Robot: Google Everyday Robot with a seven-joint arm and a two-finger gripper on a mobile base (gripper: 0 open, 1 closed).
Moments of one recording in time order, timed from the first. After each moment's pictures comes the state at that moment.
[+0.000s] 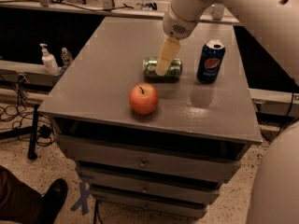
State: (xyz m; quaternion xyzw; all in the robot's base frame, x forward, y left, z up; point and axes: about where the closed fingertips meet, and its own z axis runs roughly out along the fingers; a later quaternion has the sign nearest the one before) arm 0.674 -0.048 0.903 -0.64 0.73 0.01 0.23
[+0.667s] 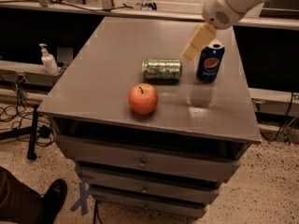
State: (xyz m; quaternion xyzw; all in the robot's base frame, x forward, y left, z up) arm 0.651 -0.117 0.961 -0.56 0.75 0.03 0.34
